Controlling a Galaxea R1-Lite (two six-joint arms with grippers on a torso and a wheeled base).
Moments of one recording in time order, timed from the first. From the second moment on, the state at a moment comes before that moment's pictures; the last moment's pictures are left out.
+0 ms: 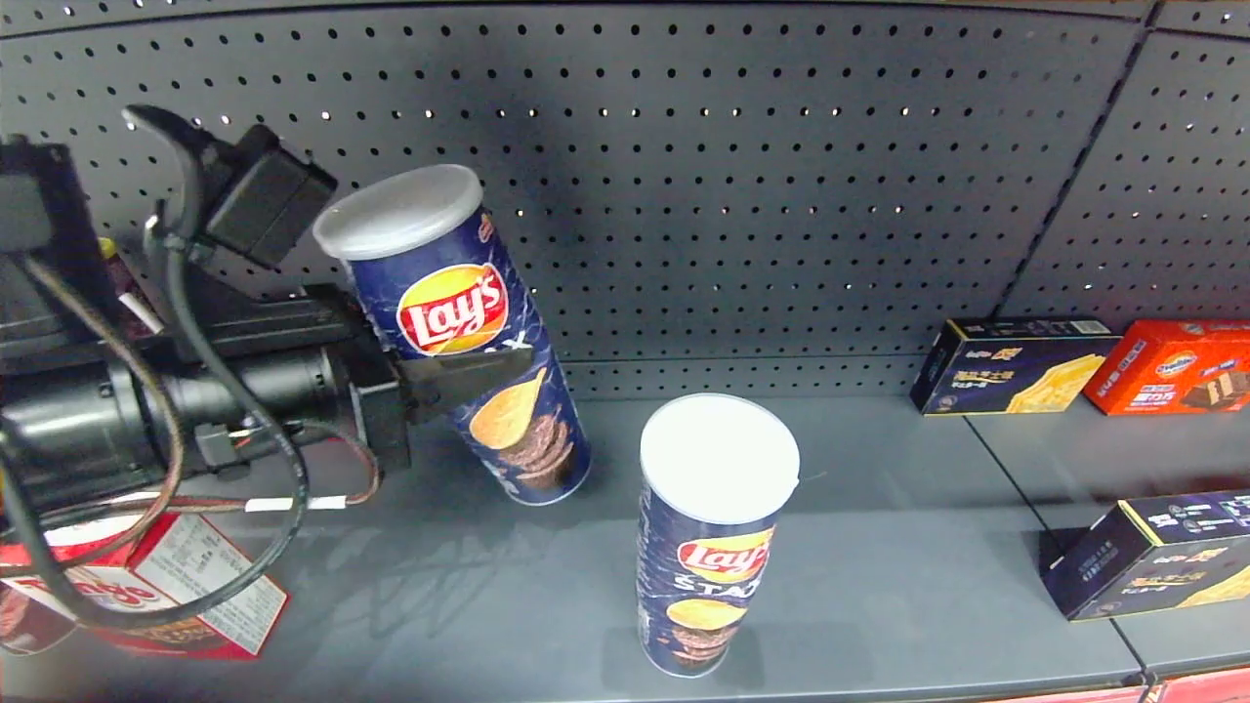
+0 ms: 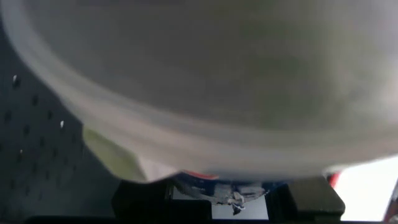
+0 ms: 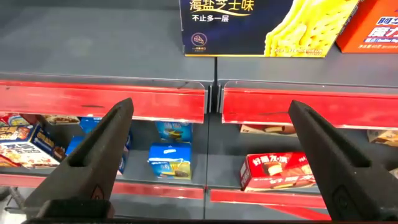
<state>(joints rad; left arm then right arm) -0.42 1.40 -0.87 -0.41 -0.43 0.13 0.11 0.09 0.00 0.00 -0.02 -0.01</state>
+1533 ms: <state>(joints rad) -0.46 1.94 -1.50 -0.10 -0.55 0.36 0.11 0.10 0.00 0.00 -0.02 -0.01</state>
